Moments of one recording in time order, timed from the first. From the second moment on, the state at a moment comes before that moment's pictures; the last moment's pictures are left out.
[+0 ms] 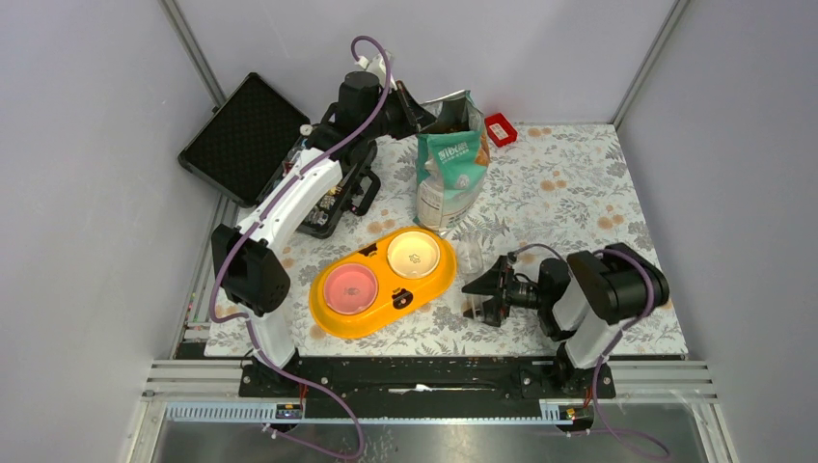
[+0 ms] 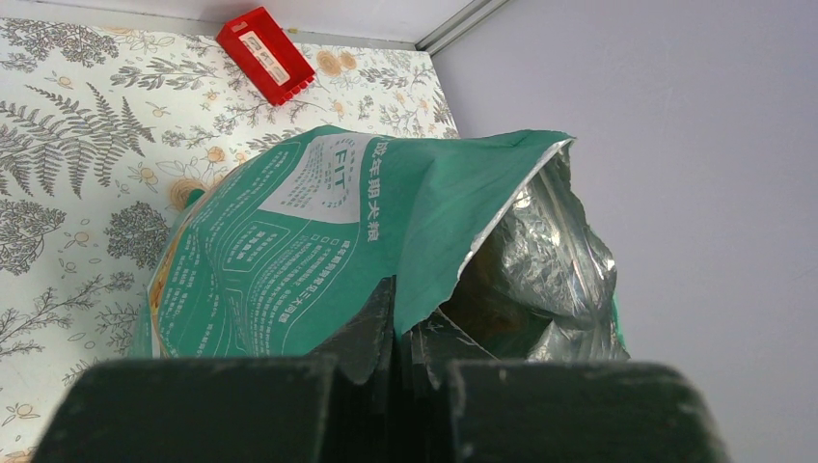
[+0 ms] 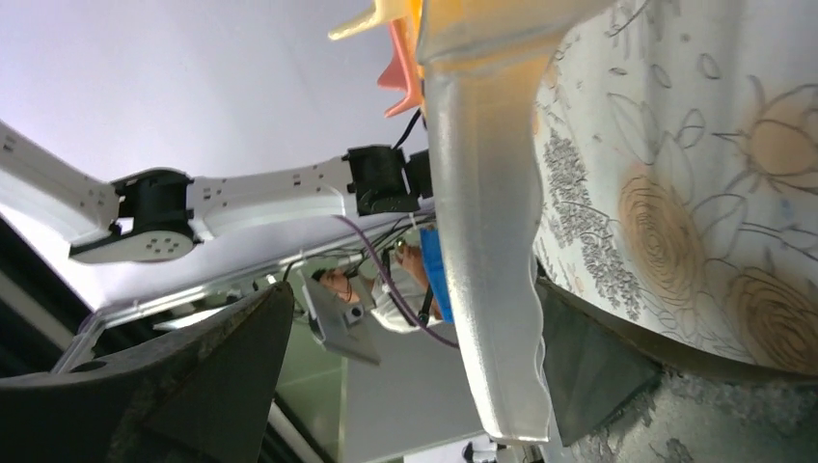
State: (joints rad) left arm -0.48 1.81 1.83 -0.27 0.28 -0.73; right arm 0.22 1.77 0.03 1.35 -1.09 1.48
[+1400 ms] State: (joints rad) left arm -0.51 1.81 1.84 -0.28 0.28 -0.73; right arm 0.80 1.14 0.72 -0.83 0.11 0.77
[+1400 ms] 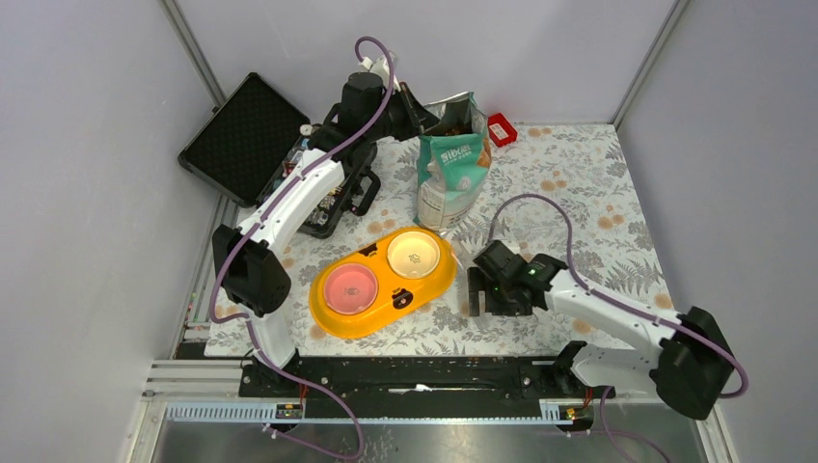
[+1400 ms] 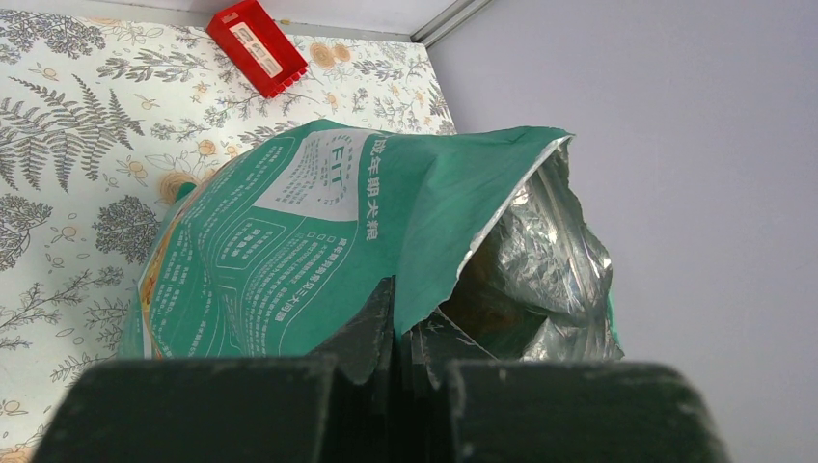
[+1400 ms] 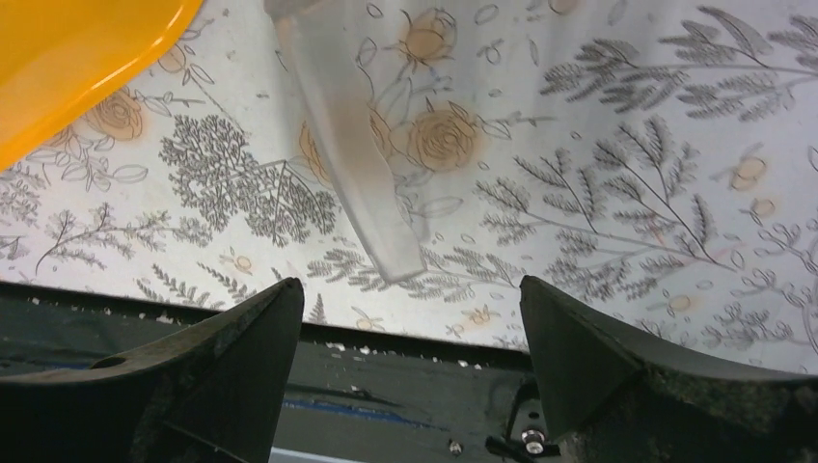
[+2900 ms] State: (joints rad) left arm -0.51 1.81 1.85 -0.29 0.27 -0.73; right arm 0.57 1.36 0.29 0.14 -0.78 0.78
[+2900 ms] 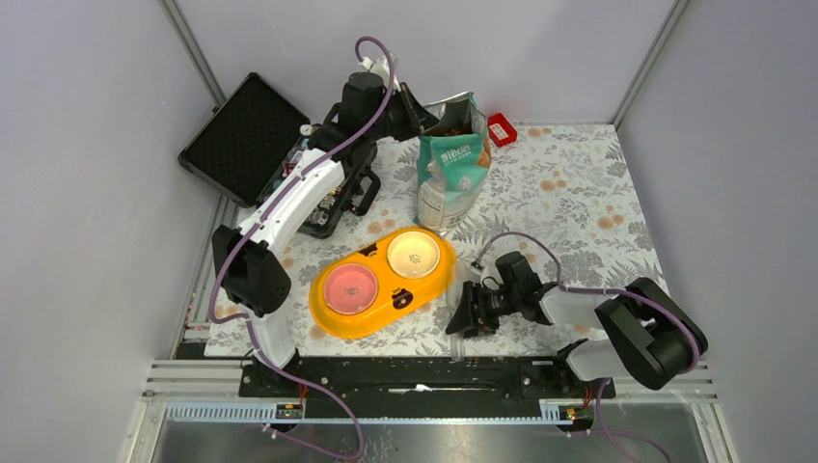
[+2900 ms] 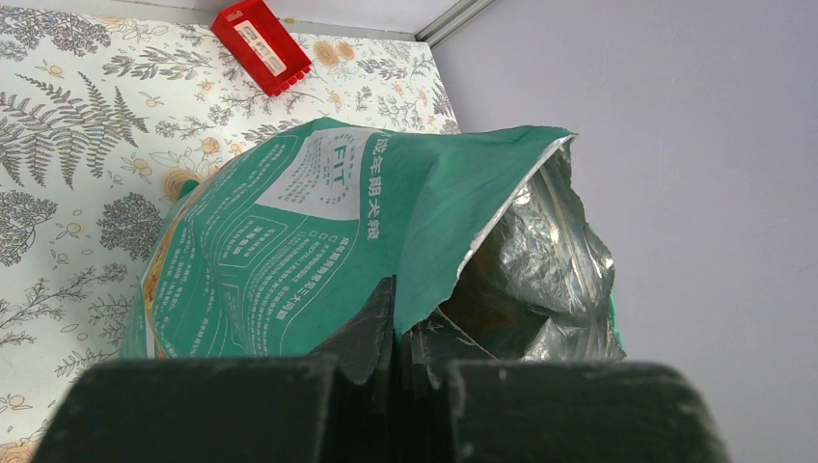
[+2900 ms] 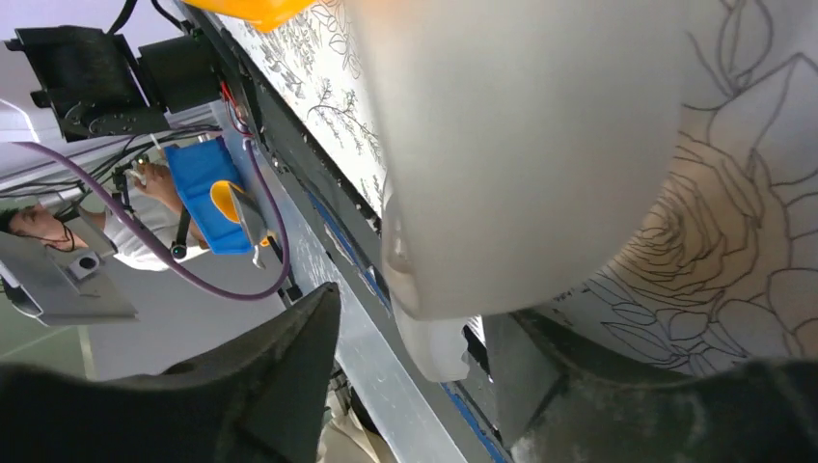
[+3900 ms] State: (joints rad) left arm -0.51 1.81 1.88 -0.35 0.26 -0.71; right arm 0.82 0.93 0.75 -0.87 0.09 0.73
